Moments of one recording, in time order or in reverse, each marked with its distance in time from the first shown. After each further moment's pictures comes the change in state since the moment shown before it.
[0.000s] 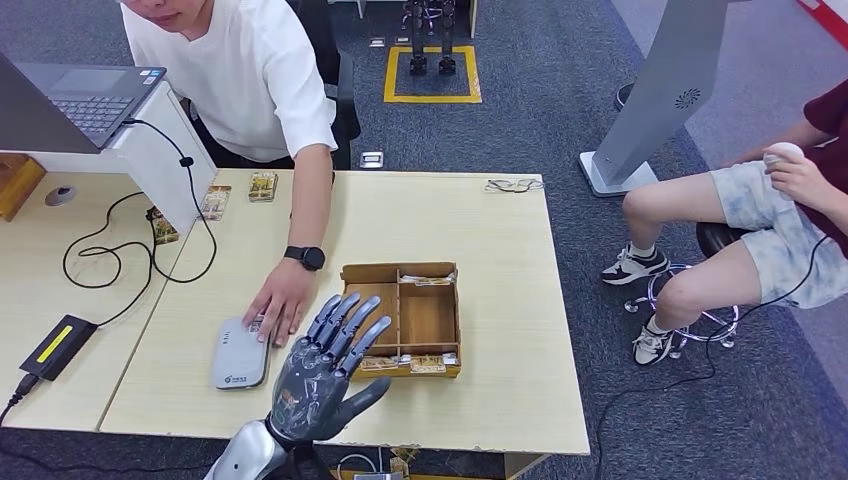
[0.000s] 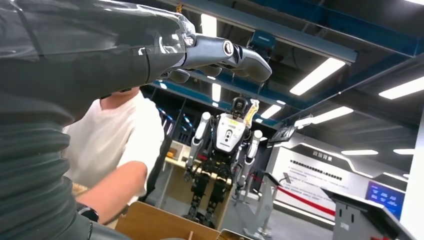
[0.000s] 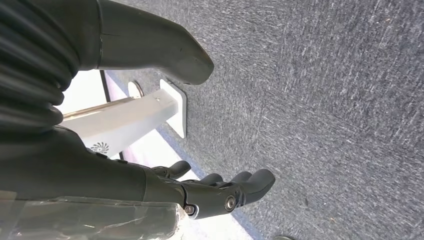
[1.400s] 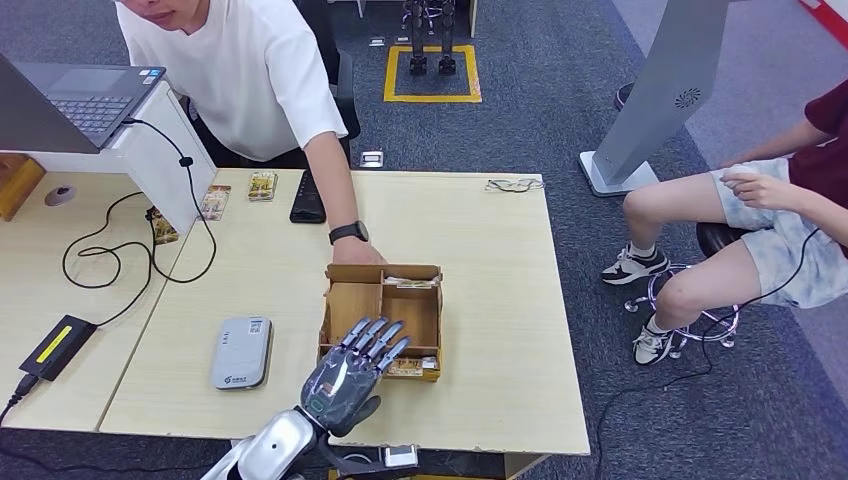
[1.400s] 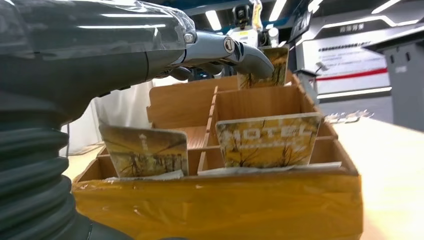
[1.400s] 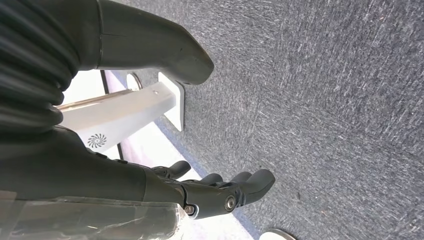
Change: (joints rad) left arm -0.087 0.009 -0.062 0.245 -0.194 -0.298 0.260; right arm -0.027 -0.012 0.049 0.033 0.000 -0.010 0.038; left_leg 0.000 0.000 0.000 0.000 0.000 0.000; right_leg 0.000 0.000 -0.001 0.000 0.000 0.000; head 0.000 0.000
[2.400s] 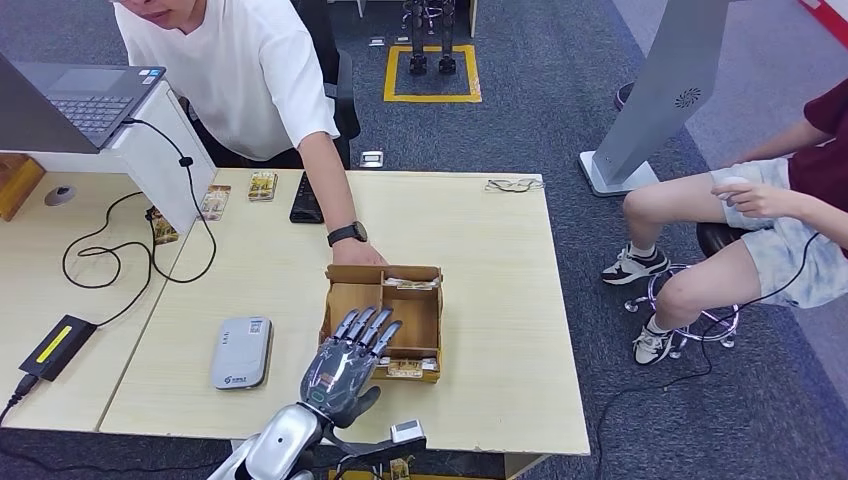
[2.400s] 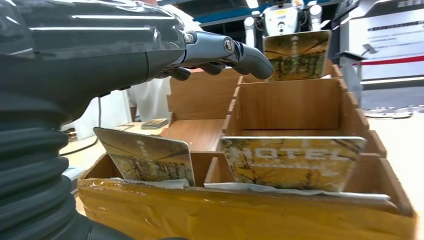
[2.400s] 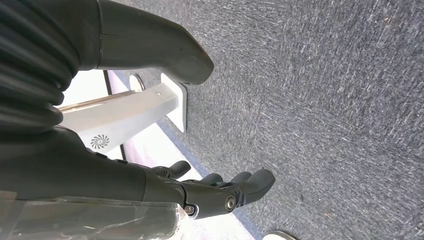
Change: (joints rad) left arm -0.004 -0.035 0.015 0.003 0.011 -0.031 0.113; right arm 0.002 0.003 -0.001 0.000 0.000 0.002 0.012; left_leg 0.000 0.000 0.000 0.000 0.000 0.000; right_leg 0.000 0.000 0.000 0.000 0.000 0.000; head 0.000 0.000
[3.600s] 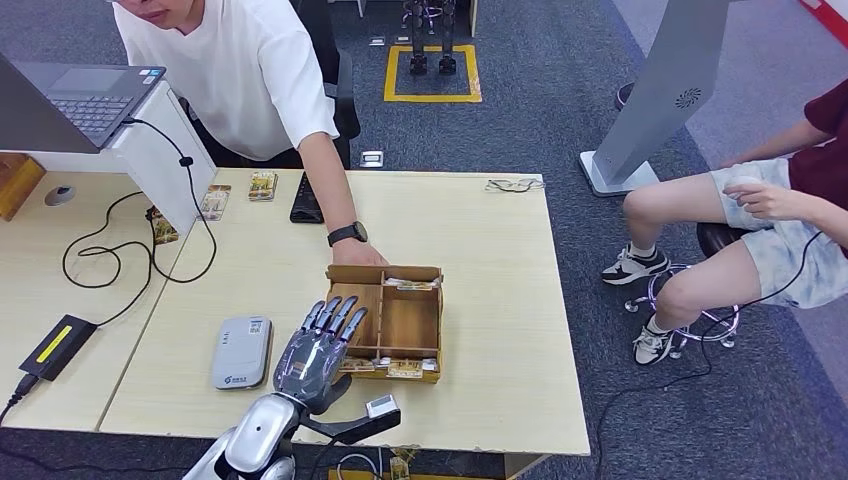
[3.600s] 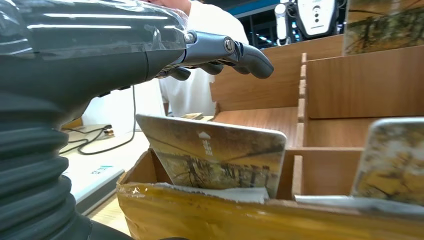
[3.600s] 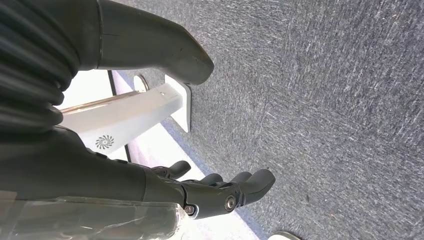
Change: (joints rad) left arm 0.006 0.026 0.099 0.000 -0.017 -0.031 0.024; right arm 0.006 0.003 0.000 -0.010 0.000 0.000 0.014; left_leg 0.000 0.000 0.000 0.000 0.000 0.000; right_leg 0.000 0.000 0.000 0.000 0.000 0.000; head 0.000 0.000
